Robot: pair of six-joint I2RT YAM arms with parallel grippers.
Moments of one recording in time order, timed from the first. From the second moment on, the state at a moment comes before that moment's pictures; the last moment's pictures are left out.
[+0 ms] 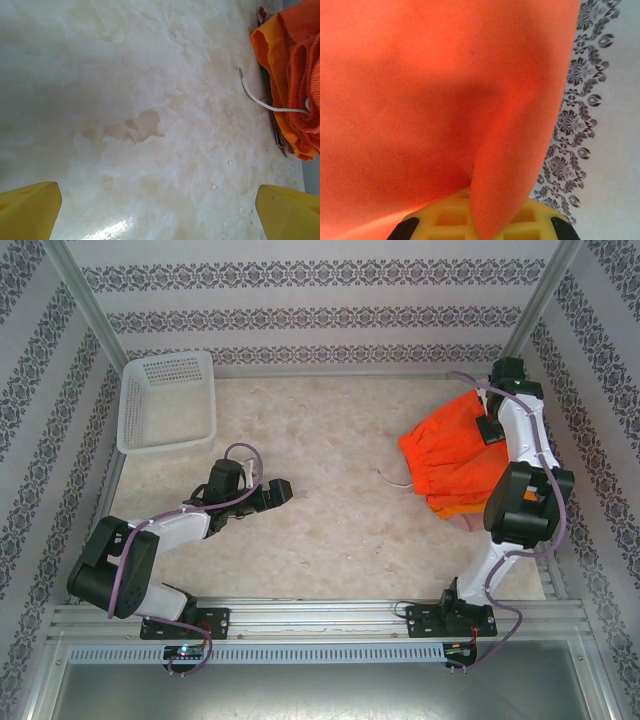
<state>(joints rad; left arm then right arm) -0.33 1.43 0.55 0.19 0.45 -0.68 -0.24 1.87 1.69 -1.01 0.36 -0.42</state>
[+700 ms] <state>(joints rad) -0.33 1.36 0.54 0.18 0.43 -0.67 -0.28 1.83 1.63 -0.93 0.21 -0.15</state>
